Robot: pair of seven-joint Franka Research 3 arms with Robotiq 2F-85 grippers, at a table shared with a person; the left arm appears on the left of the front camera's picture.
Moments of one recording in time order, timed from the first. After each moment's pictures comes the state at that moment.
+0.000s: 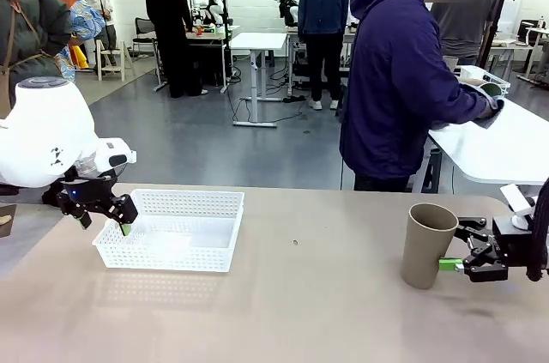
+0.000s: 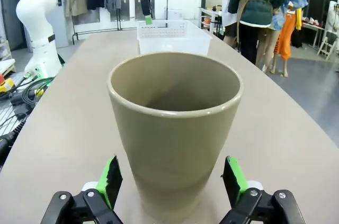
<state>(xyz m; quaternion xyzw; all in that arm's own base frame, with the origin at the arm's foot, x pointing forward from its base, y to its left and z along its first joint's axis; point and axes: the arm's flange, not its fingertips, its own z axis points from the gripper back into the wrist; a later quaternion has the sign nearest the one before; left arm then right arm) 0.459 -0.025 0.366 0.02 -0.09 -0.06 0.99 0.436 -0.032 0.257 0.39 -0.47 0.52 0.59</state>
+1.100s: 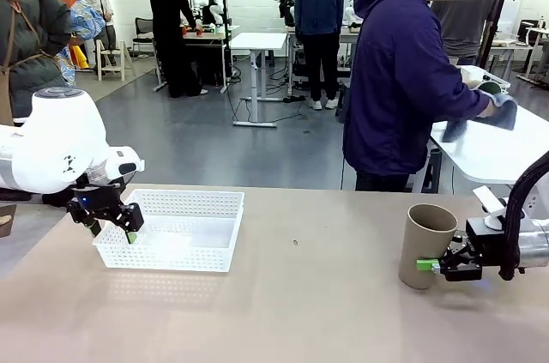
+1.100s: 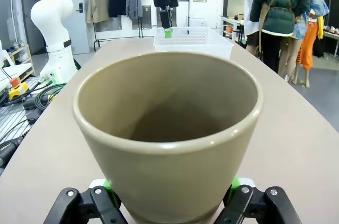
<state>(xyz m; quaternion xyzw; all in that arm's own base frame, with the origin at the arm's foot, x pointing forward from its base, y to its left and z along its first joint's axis) 0.465 -0.036 0.347 0.02 -0.08 -0.07 0.99 0.453 0.003 0.240 0.44 -0.45 0.53 0.57</state>
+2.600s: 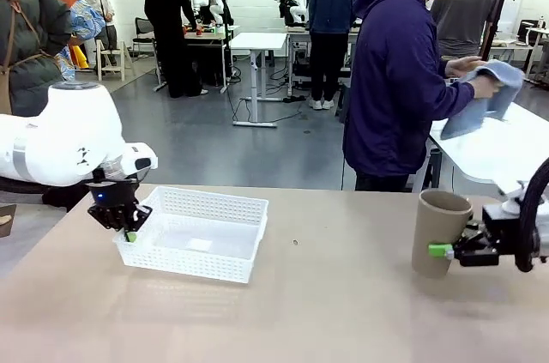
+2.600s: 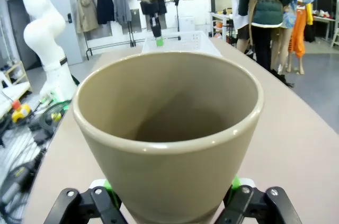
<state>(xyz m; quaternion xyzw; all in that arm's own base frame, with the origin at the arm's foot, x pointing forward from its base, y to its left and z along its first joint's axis) 0.457 -0.079 0.363 0.01 -0.06 -0.05 1.00 0.431 -0.009 0.296 0.44 -0.44 0.49 0.61</state>
